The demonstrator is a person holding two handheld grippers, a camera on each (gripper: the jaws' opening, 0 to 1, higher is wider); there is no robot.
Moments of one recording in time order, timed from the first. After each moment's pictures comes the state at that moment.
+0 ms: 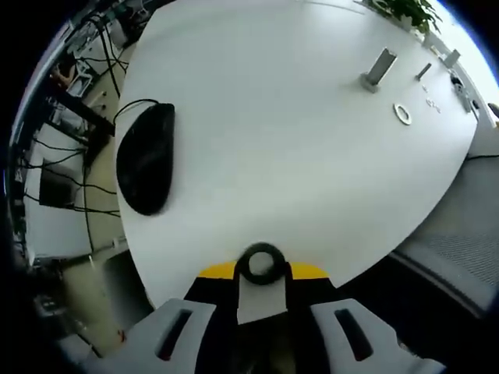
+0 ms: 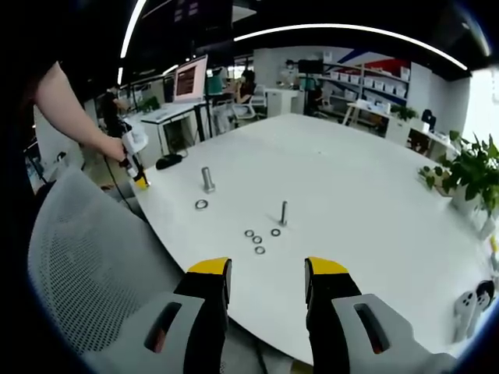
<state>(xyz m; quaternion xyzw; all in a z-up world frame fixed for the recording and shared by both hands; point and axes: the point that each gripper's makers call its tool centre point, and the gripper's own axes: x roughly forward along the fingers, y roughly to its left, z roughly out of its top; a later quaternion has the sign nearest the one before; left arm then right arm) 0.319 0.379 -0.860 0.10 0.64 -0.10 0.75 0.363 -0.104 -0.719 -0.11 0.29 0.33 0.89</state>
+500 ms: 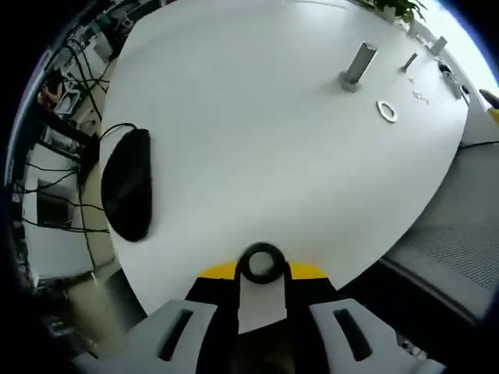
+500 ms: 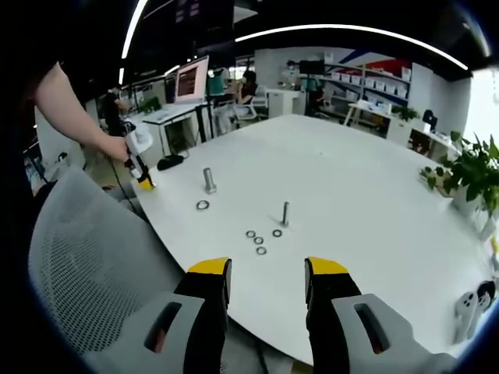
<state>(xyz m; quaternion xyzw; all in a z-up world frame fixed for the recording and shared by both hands) 0.338 0.349 -0.857 0.12 0.63 -0.15 0.75 0.362 -0.103 -0.718 -0.11 0.29 0.34 0.89</state>
